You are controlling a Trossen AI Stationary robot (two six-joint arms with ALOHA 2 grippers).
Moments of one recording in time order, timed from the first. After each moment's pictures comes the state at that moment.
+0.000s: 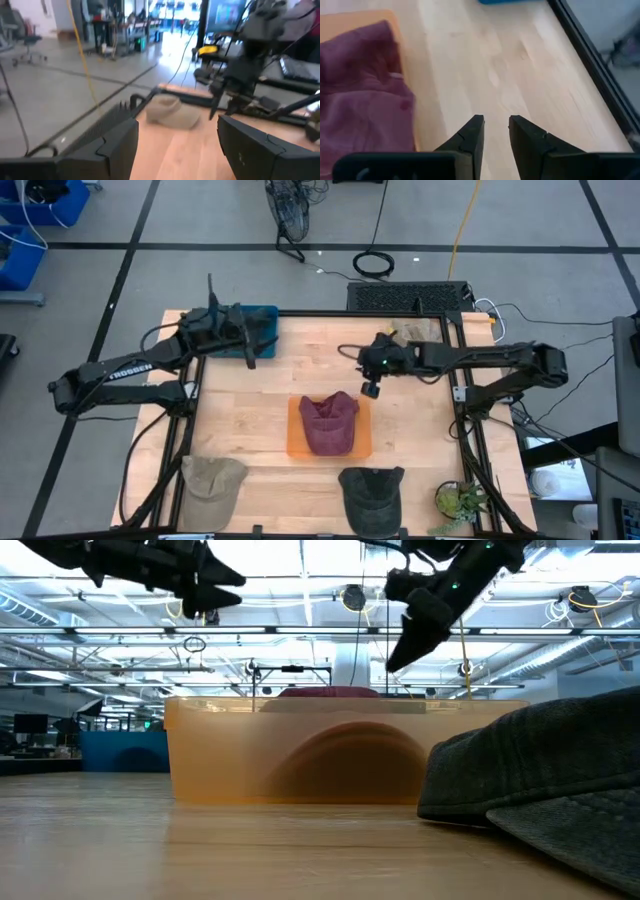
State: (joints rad) left arm 0.49 0.89 0.64 0.20 0.20 -0.03; right arm -0.16 1.35 0.96 -0.41 0.19 0.02
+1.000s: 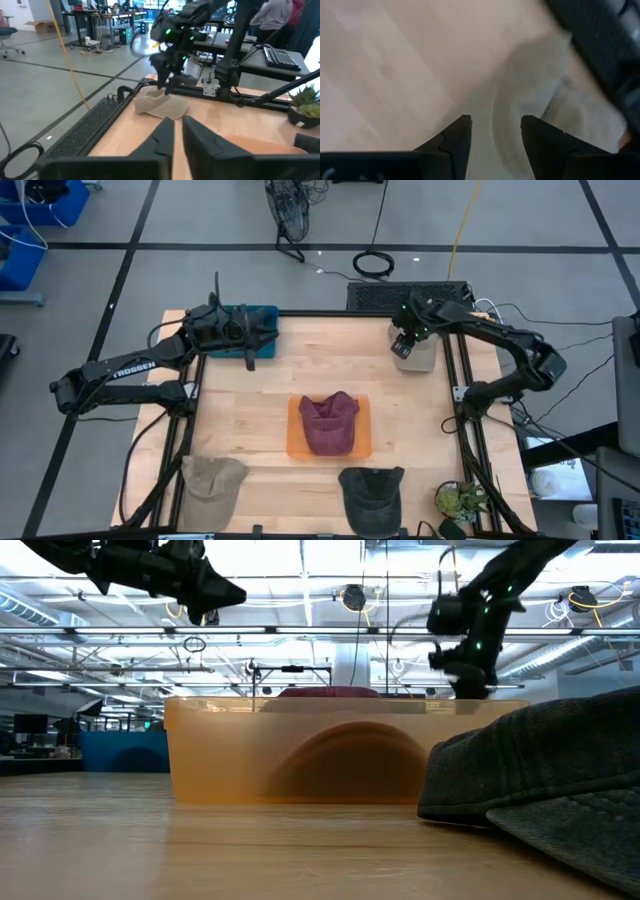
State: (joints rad) left arm 0.53 0.93 0.64 0.18 0.32 0.00; right arm -0.78 1.39 0.96 -0.76 0.05 -0.15
